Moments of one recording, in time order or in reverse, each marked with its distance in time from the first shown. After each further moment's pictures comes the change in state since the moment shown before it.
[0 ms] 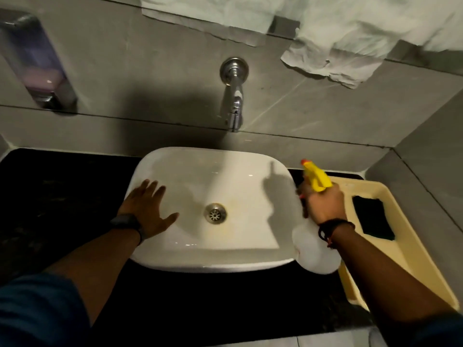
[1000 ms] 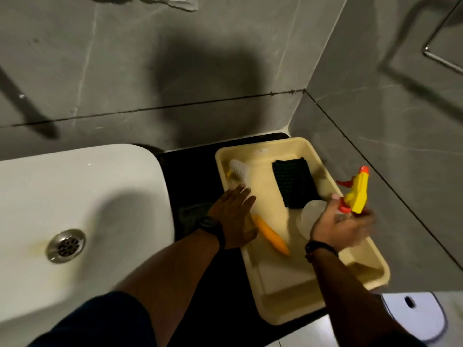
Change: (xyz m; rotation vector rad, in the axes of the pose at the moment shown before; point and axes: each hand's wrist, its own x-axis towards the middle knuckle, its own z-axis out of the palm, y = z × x) left_hand 0.089 0.473 0.121 -0.025 -0.092 0.731; right_hand 0.090 0.300 -0.139 0.114 0.976 0.337
